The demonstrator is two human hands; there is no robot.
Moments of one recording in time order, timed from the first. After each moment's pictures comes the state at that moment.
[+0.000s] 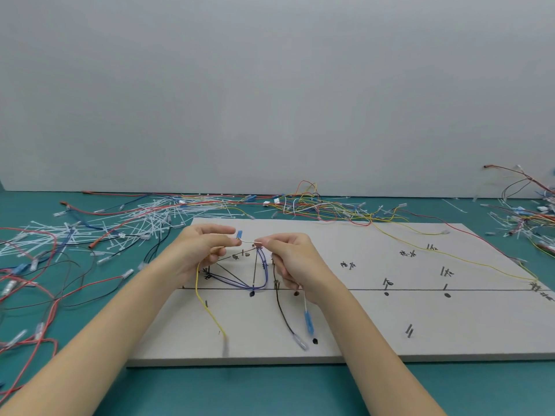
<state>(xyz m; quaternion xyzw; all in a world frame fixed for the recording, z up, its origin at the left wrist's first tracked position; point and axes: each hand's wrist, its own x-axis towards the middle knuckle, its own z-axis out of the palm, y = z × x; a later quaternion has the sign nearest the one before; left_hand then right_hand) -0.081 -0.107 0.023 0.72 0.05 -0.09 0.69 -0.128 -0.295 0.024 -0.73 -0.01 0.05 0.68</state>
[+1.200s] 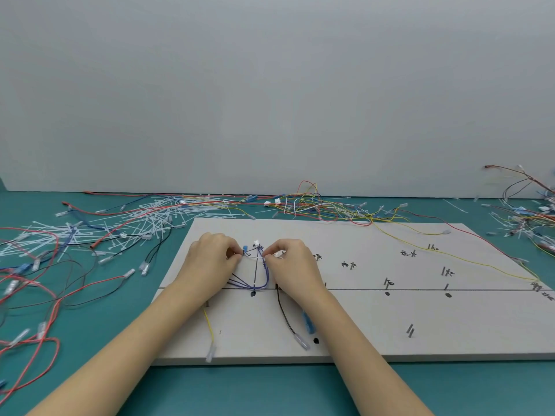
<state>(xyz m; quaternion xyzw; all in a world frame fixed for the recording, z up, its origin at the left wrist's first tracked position) -0.091 -0.123 -0.002 0.96 -0.13 0.15 0.22 -0.121 -0.285 0.000 -0.90 0.02 -0.09 0.43</state>
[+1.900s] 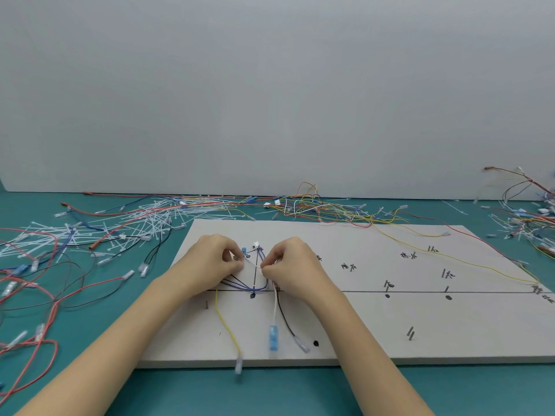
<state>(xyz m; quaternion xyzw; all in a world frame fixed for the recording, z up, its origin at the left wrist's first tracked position) -0.087 -0.112 0.008 0.94 -0.17 0.05 0.28 -0.130 -0.290 0.021 -0.92 -0.02 -0.04 0.38</state>
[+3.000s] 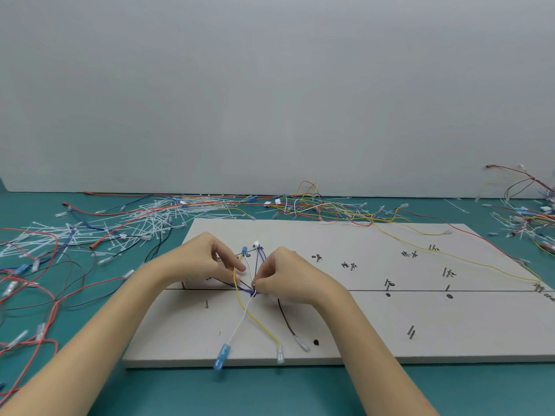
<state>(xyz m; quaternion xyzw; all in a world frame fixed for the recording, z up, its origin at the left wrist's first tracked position) -0.079 -0.090 0.019 0.88 -0.22 -0.14 0.39 -0.139 -0.288 0.029 -0.93 -0.09 0.11 0.35</state>
